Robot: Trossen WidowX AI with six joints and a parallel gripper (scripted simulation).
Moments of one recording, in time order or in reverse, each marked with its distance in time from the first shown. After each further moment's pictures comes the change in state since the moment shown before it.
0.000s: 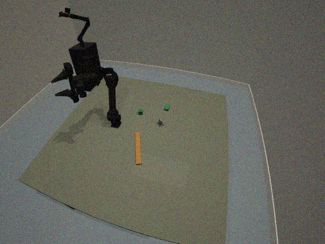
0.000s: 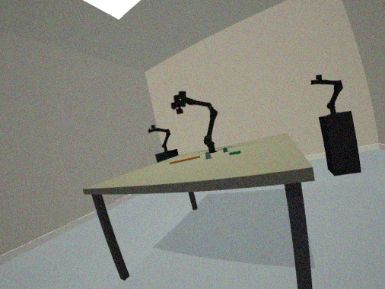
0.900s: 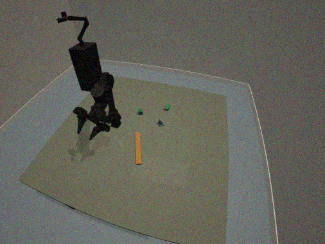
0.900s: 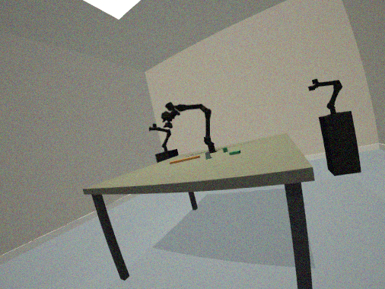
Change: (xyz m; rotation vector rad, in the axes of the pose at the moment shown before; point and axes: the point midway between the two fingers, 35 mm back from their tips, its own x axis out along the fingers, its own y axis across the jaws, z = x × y) arm -0.042 0.150 0.168 0.369 -0.402 0.584
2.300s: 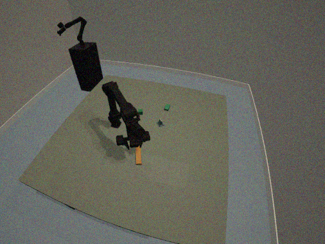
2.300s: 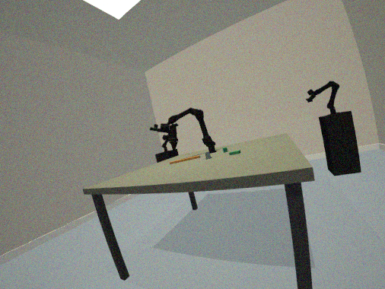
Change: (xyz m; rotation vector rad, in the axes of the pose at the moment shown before) arm -0.058 0.306 0.002 0.535 0.604 0.862
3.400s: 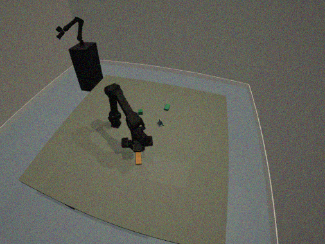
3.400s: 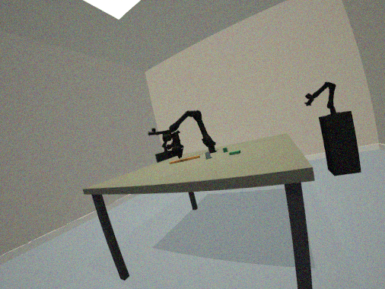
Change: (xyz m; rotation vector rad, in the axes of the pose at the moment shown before) arm 0.065 0.022 -0.045 0.128 0.177 0.001
